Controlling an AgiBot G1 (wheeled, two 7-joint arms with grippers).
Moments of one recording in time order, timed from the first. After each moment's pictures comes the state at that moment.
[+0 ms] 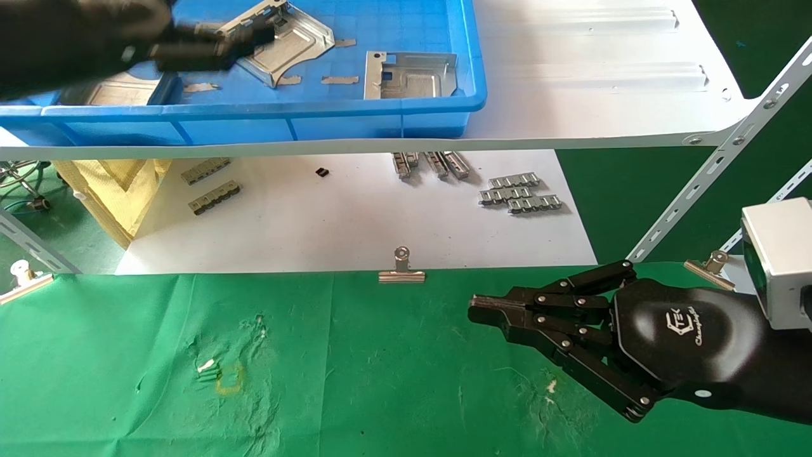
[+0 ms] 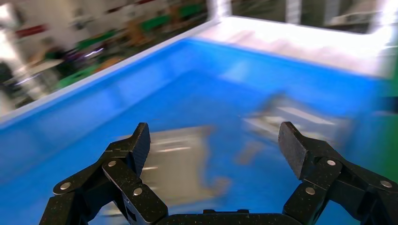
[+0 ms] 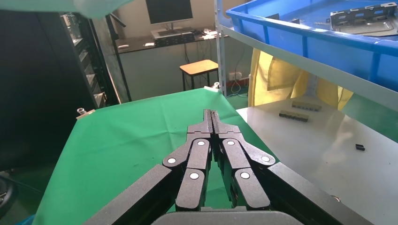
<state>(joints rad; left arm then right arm) -1.77 0.93 0.41 -0.51 1.16 1.22 -0.03 1.08 -0.56 -0.38 1.23 -0.63 -1.42 0.12</state>
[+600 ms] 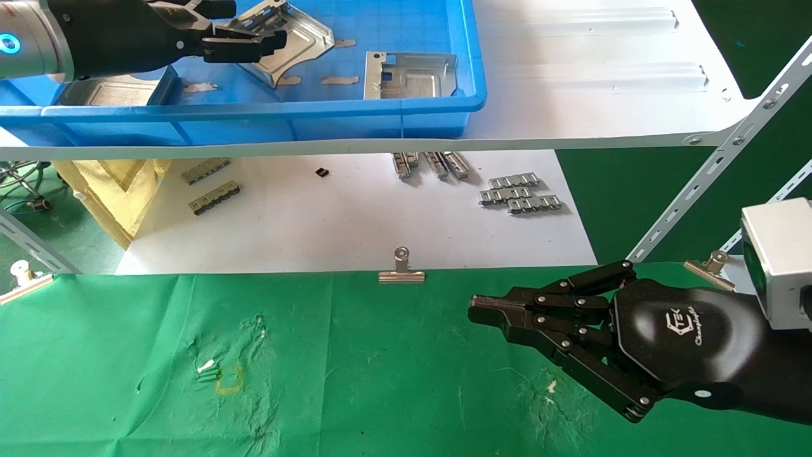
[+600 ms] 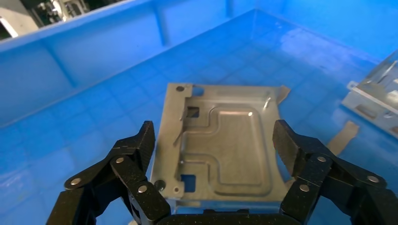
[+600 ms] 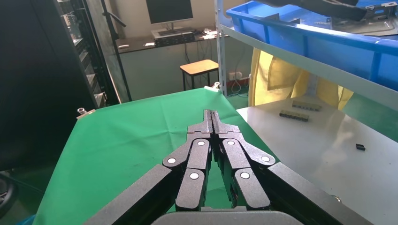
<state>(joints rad) -2.01 1.12 0.52 -0.12 1.34 1.05 -0.02 1.08 -0.56 -0.38 1.23 -0.63 -1.42 0.12</state>
